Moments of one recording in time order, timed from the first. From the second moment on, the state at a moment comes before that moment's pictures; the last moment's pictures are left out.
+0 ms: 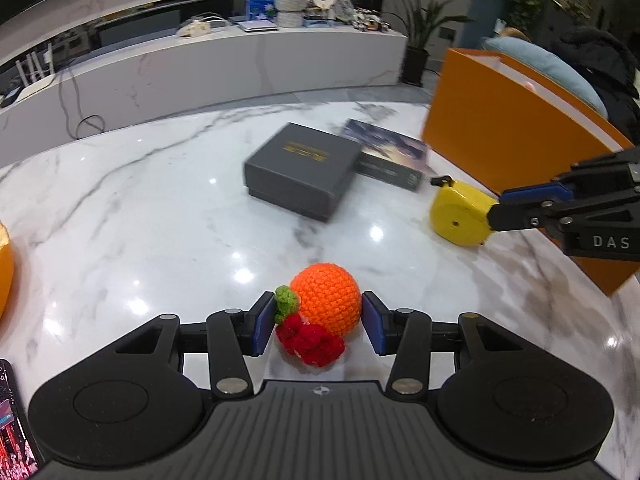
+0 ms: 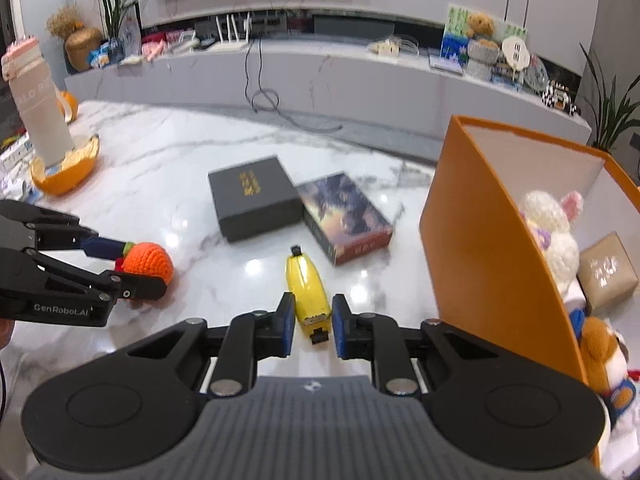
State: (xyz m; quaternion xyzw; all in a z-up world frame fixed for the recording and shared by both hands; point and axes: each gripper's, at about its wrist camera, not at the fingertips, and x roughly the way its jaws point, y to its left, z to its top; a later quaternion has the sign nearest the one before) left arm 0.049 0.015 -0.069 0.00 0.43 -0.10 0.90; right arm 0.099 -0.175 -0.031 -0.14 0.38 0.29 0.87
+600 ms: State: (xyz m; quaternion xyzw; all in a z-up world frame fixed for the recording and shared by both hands) left arm 0.054 0.011 -0.072 0.01 0.43 -0.10 0.90; right arm 0.102 -0.170 -0.037 -0.18 0.37 0.28 0.87
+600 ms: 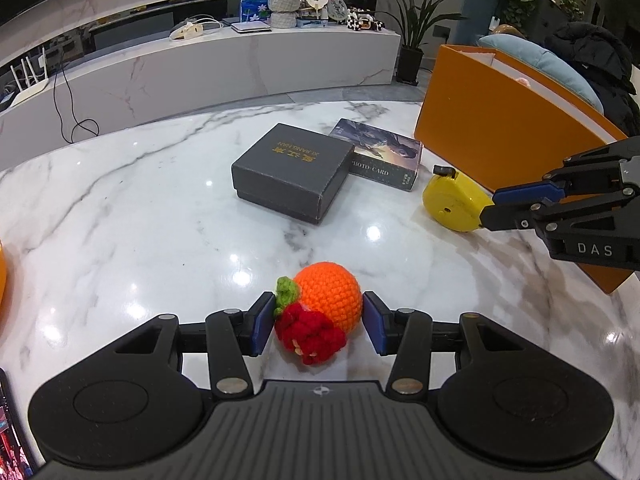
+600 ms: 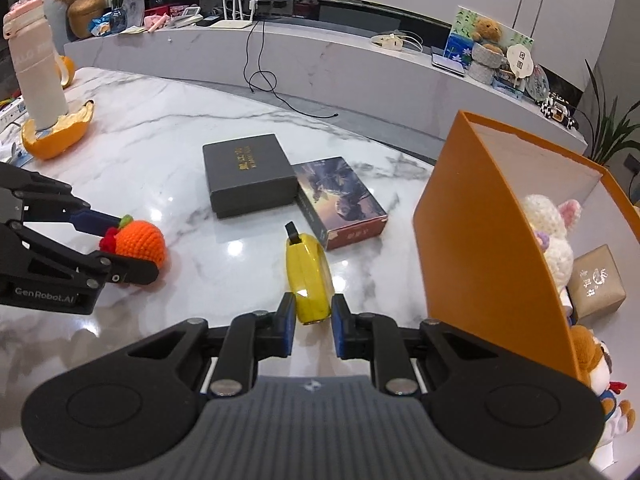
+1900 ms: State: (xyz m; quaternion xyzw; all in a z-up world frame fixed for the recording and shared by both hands) left arm 0.059 0.008 -0.081 0.02 0.43 -0.10 0.90; right arm 0.136 -0.172 -0.074 -0.15 0.36 0.28 0.88
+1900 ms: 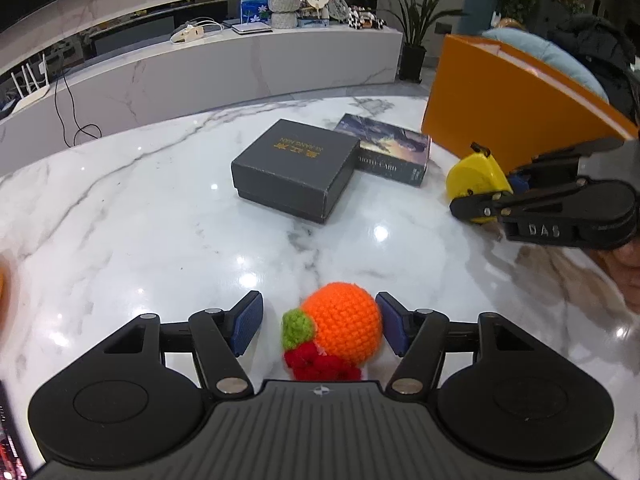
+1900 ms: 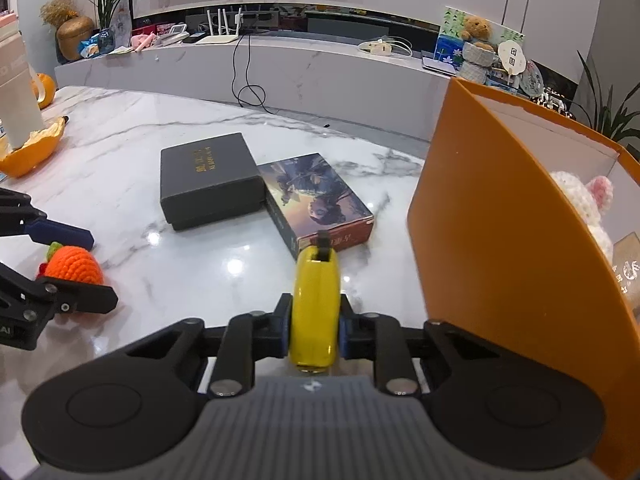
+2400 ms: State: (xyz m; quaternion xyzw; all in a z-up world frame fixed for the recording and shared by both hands) left arm 0.056 0.003 -0.077 0.01 0.45 -0.12 0.89; right arm 0.127 -0.171 -0.067 -0.16 0.36 0.28 0.87
